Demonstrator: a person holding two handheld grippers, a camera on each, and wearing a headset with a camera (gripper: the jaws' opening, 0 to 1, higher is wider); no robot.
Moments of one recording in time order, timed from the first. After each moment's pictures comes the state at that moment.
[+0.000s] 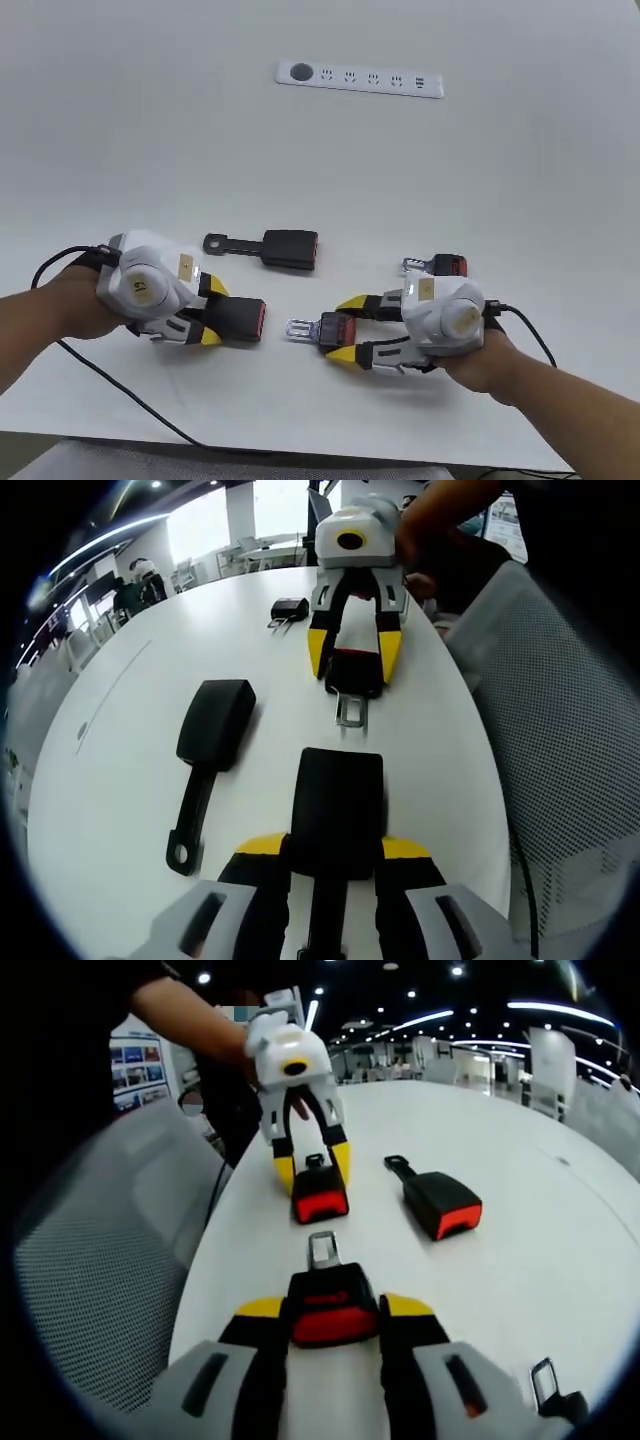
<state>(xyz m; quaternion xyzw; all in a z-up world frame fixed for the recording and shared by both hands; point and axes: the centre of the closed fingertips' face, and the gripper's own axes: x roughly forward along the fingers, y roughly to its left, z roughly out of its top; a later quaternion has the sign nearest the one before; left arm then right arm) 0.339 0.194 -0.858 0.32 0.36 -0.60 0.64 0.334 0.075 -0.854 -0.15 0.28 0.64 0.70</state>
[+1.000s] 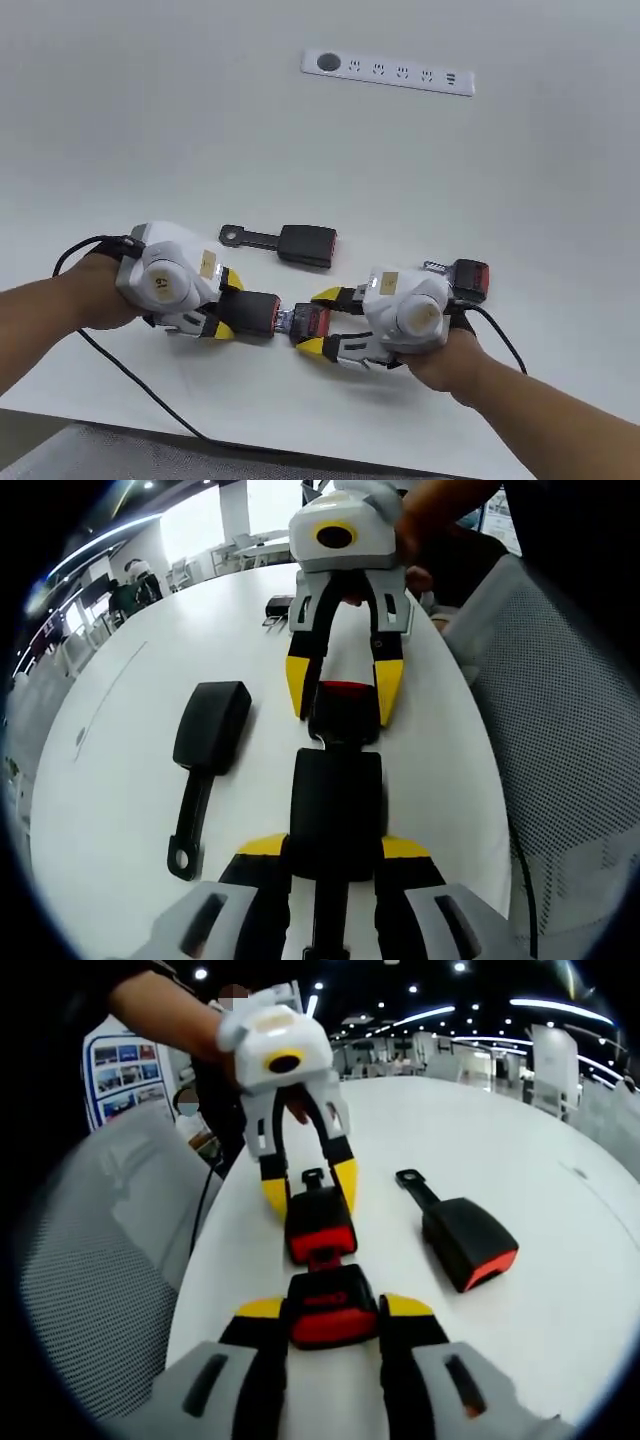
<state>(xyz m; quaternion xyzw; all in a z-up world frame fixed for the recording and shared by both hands) 0.335 0.188 -0.854 0.33 0.36 -0.60 0.63 0.340 0.125 -0.856 -0.16 0.29 0.63 0.70</state>
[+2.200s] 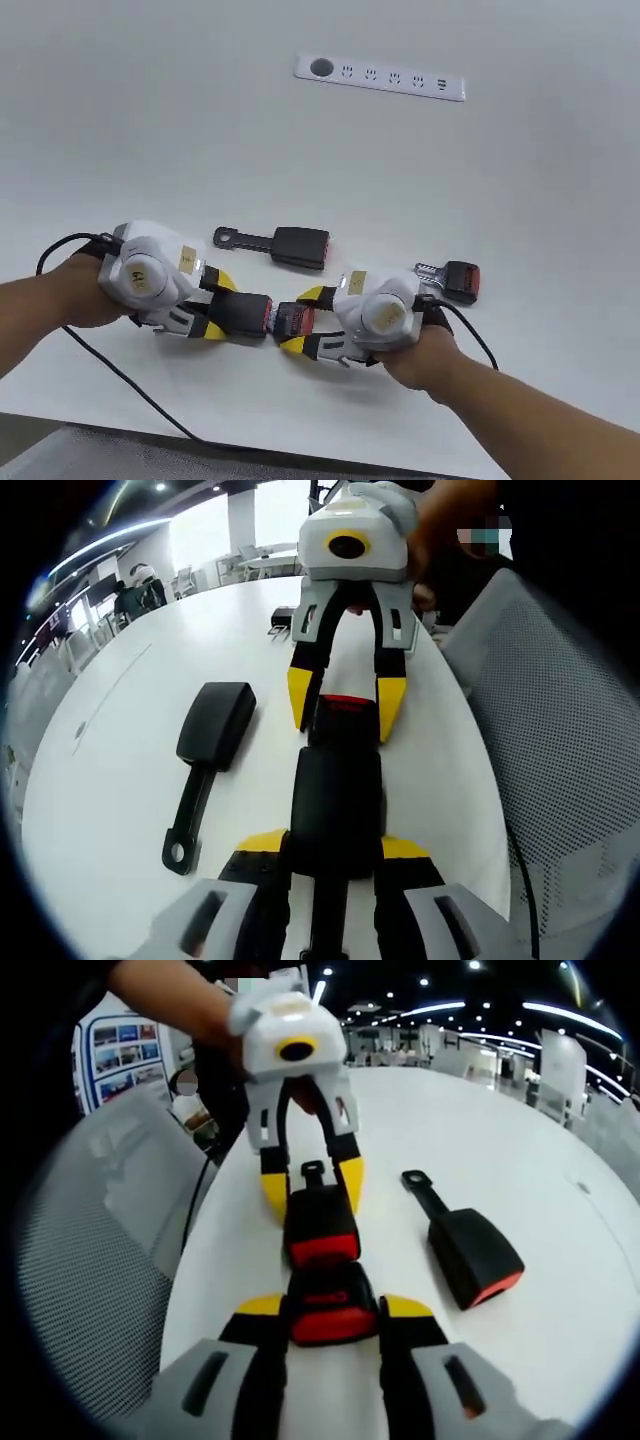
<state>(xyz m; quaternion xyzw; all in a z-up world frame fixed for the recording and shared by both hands) 0.339 0.192 -0.854 0.29 0.35 -0.61 0.65 0.337 0.130 -0.855 -0.20 0.29 0.63 0.70</state>
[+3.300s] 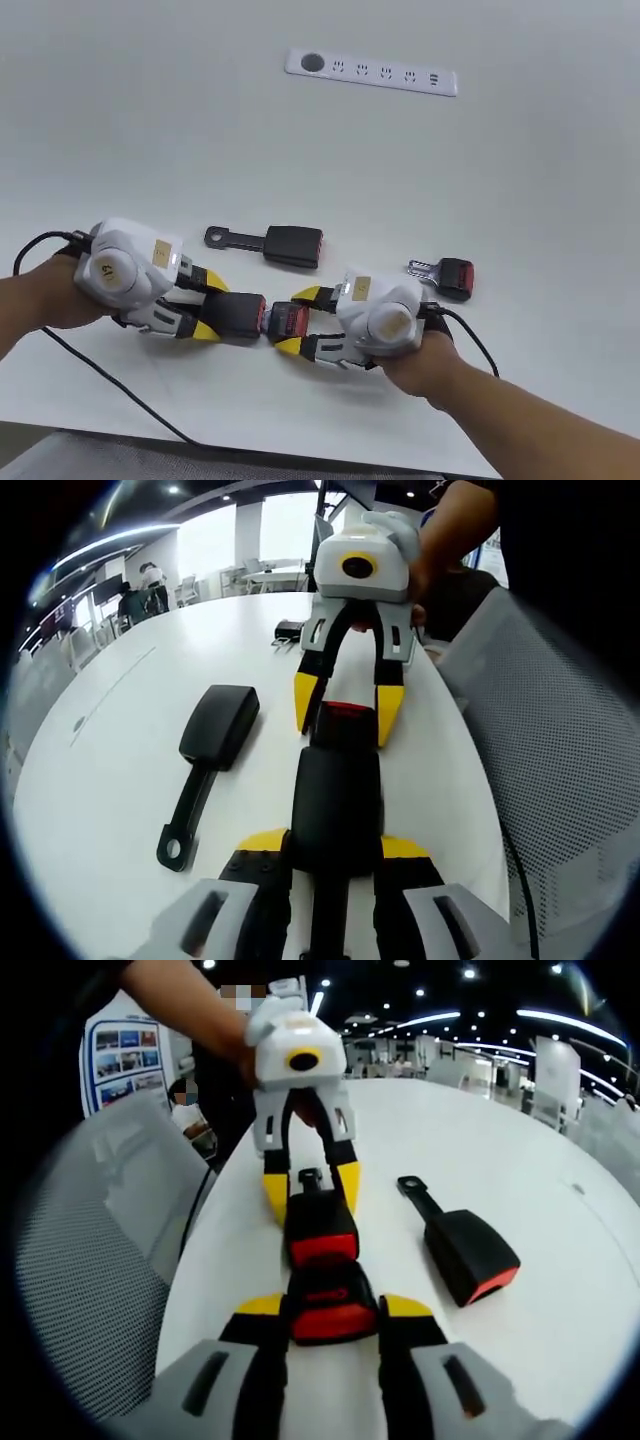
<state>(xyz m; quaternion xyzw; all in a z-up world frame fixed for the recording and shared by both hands) 0.337 0.190 -0.850 0.25 0.33 -0.63 0.66 0.338 0.129 -0.854 -0.18 0.27 0.62 0.71</state>
